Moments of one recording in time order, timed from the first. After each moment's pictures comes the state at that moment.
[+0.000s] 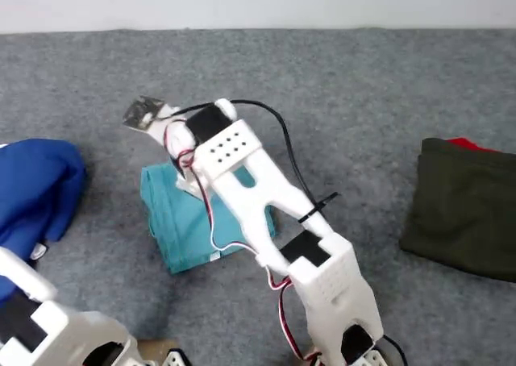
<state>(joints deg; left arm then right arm) -57.8 2.8 -11.3 95.2 -38.7 -42.5 33.1 -42.2 100.0 21.1</state>
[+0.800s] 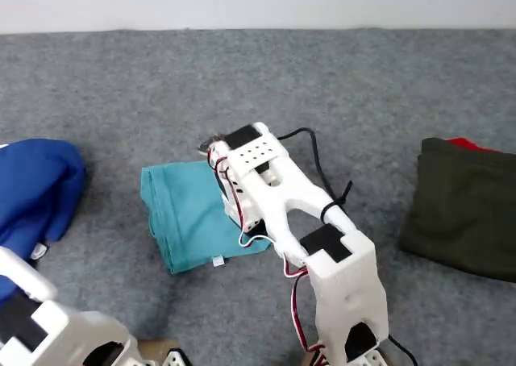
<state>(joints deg) -57.8 2.8 -11.3 95.2 -38.7 -34.7 30.0 -10.5 93.5 8.4</state>
